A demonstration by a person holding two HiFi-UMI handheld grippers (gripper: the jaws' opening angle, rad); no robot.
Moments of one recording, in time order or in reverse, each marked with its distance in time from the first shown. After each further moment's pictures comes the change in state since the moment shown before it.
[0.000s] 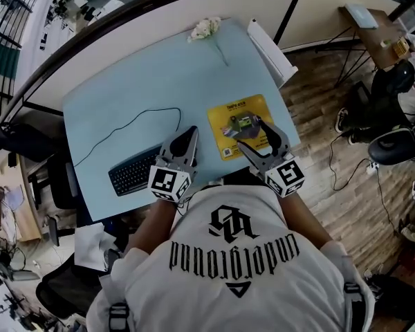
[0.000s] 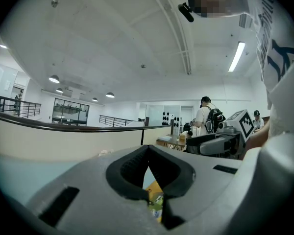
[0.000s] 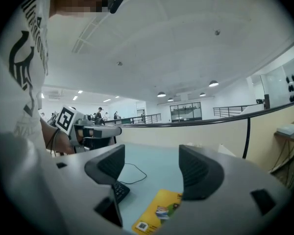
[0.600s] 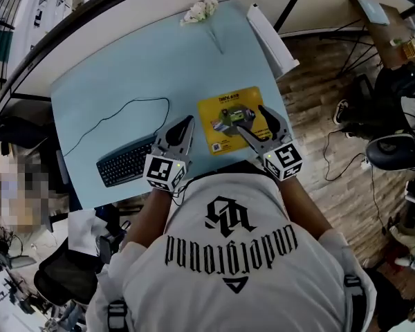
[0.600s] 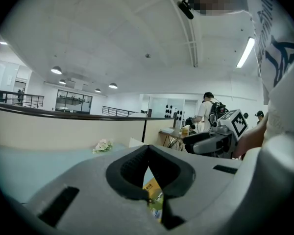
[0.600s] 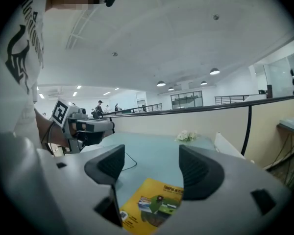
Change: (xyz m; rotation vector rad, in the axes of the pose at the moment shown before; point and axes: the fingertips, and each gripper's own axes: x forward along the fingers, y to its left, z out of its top) left arm 0.065 0.015 -0.038 -0.048 0.100 0.030; right arm 0.036 -0.085 -0.045 0.041 0.132 0.033
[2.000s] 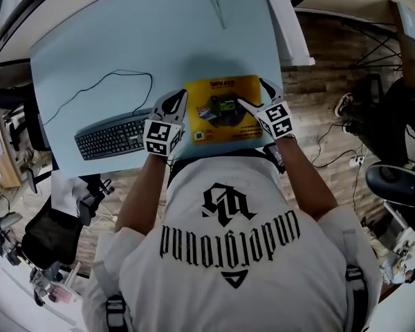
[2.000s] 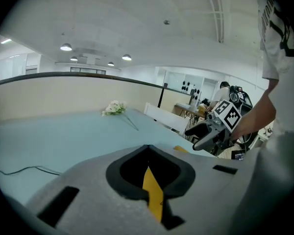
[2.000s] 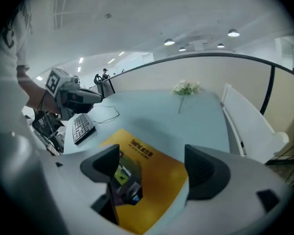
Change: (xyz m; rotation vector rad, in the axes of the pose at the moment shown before) left arm 0.102 0.057 -0.157 -0.132 0.338 0.150; right arm 0.098 -0.136 -0.187 -0.014 0.477 0.159
